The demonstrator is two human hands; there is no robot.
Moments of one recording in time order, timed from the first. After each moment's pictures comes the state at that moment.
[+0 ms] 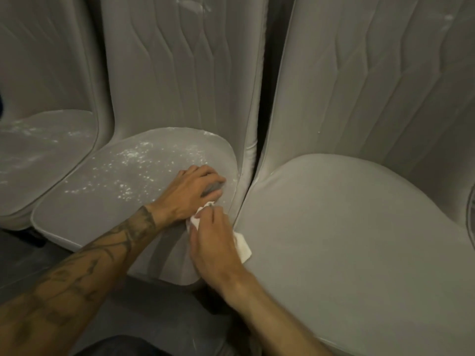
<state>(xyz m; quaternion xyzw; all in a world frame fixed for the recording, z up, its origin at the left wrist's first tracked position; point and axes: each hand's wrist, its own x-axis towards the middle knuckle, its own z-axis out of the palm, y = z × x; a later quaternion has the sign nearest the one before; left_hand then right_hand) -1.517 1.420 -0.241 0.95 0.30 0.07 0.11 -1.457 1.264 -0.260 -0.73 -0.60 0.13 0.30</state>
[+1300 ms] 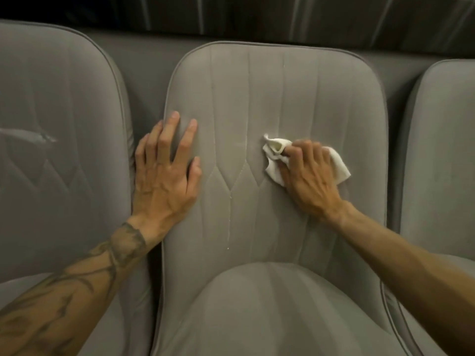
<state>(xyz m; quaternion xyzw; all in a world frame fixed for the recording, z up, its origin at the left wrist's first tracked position) -1.226 1.511 -0.101 0.83 0.20 0.51 -0.12 -1.003 1.316 -0.100 -0.69 -0.50 -0.49 0.17</state>
